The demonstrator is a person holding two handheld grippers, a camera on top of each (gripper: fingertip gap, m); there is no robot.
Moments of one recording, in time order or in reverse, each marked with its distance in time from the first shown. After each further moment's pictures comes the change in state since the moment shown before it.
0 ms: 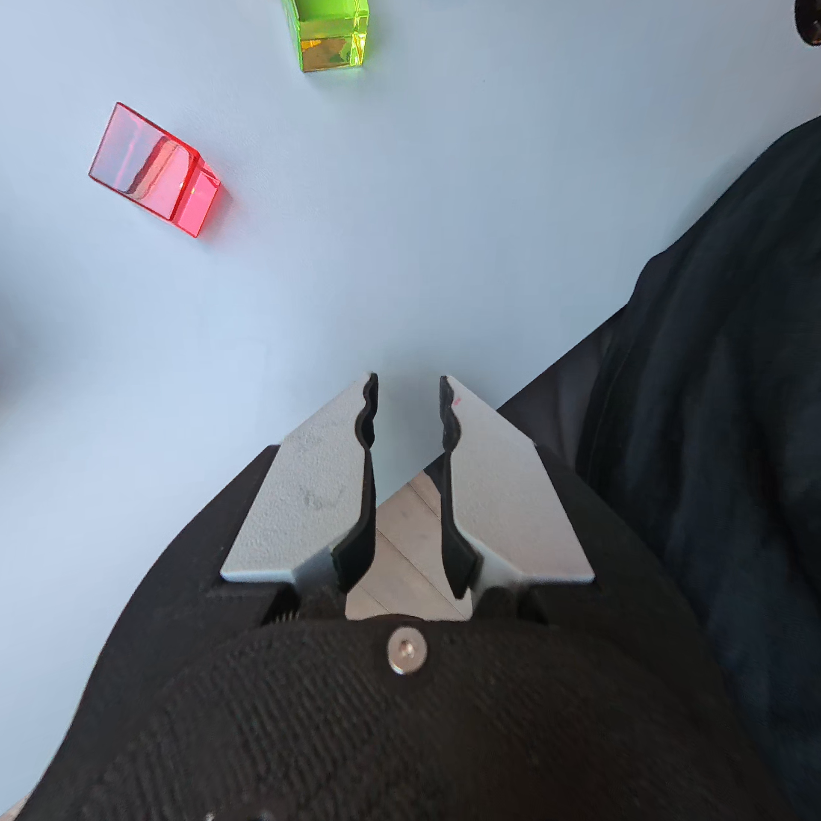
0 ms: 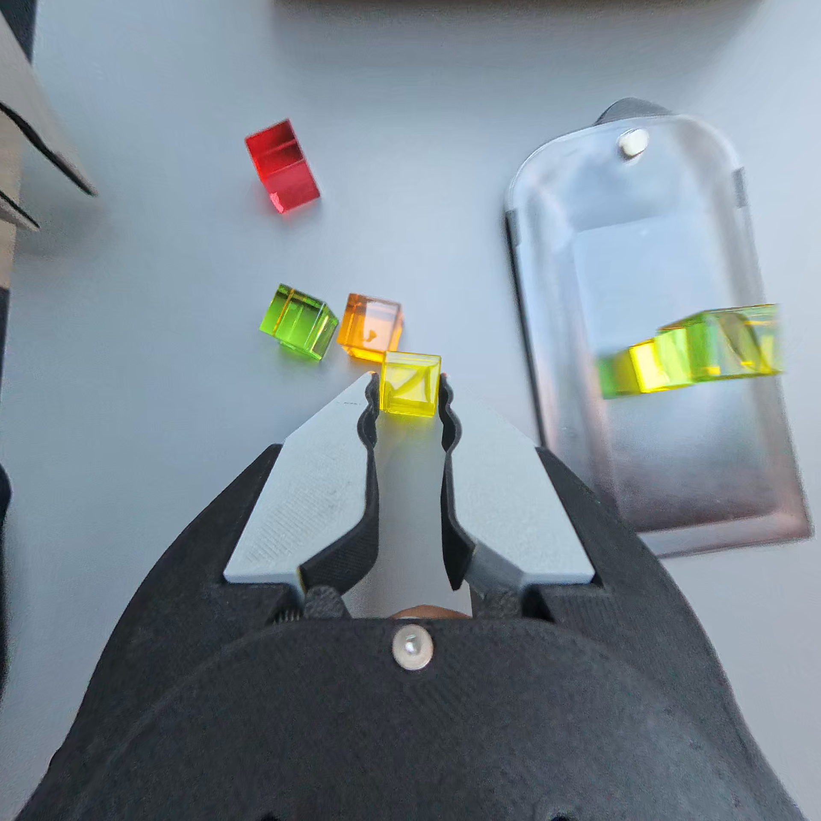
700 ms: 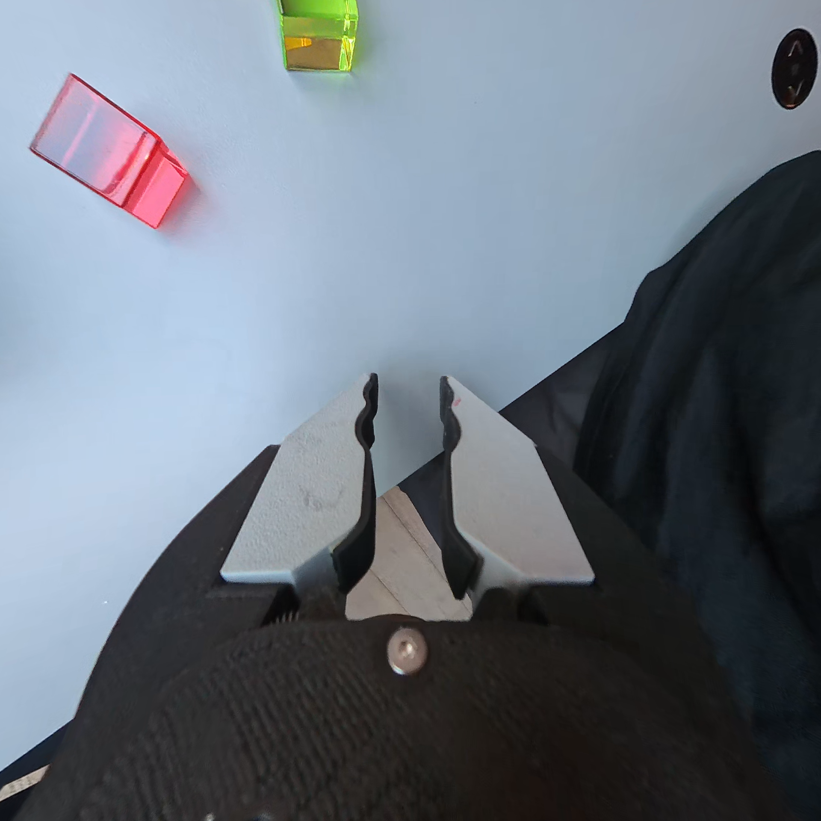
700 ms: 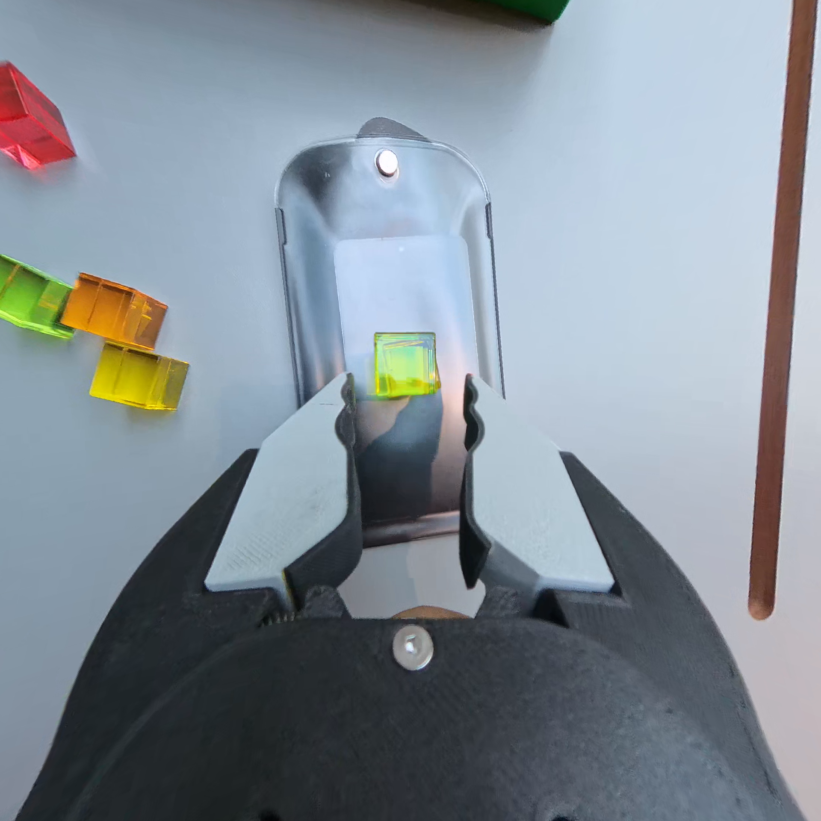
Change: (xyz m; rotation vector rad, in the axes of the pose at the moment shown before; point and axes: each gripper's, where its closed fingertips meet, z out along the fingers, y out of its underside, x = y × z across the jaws) left arm 0.013 -0.005 0.011 0.033 0.006 -0.089; right arm 0.120 -0.014 -0.014 -0.059 0.108 -0.149
